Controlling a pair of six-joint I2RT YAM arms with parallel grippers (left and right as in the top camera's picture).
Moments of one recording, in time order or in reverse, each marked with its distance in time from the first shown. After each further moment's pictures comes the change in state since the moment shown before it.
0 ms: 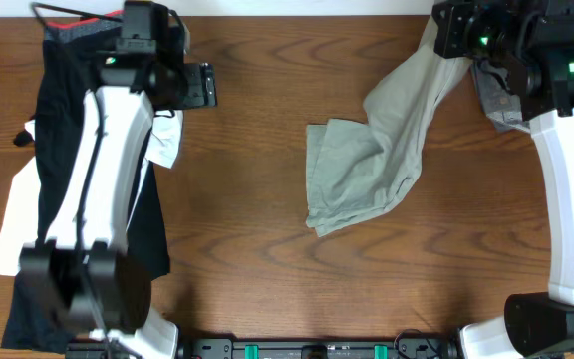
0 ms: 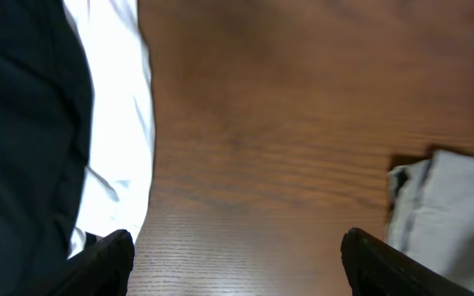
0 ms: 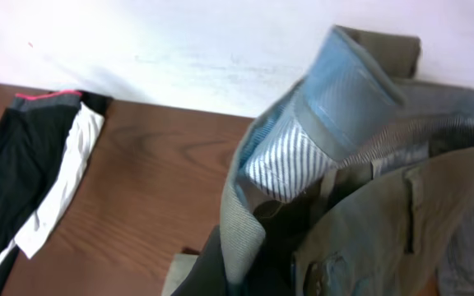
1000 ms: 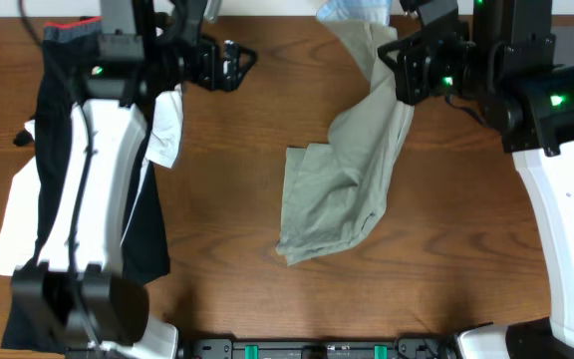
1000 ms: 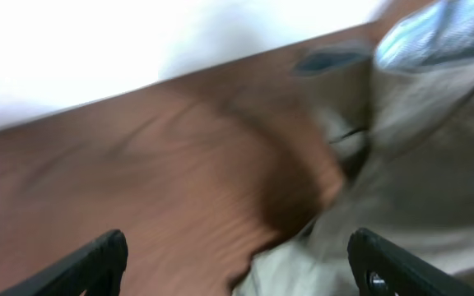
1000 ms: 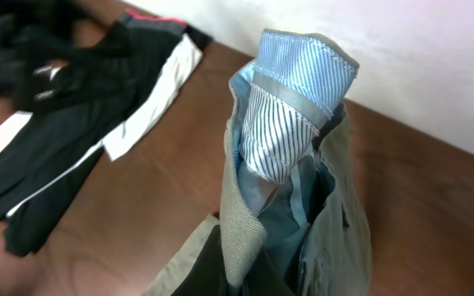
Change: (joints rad) left arm -0.005 -0.024 0.002 0.312 0.583 0.245; right arm 0.168 -0.090 0.002 -0.176 -0.109 -0.166
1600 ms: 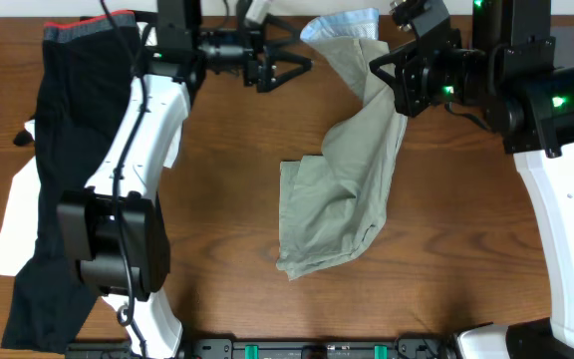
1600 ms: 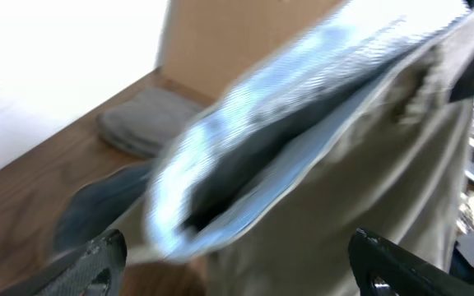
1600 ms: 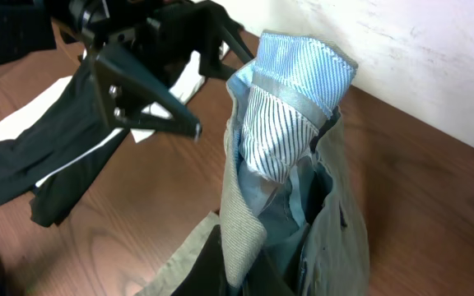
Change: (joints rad) left arm -0.093 0.217 -0.001 0.446 0.631 -0.014; right arm 0.000 -0.001 0.000 -0.041 -0.084 -0.065
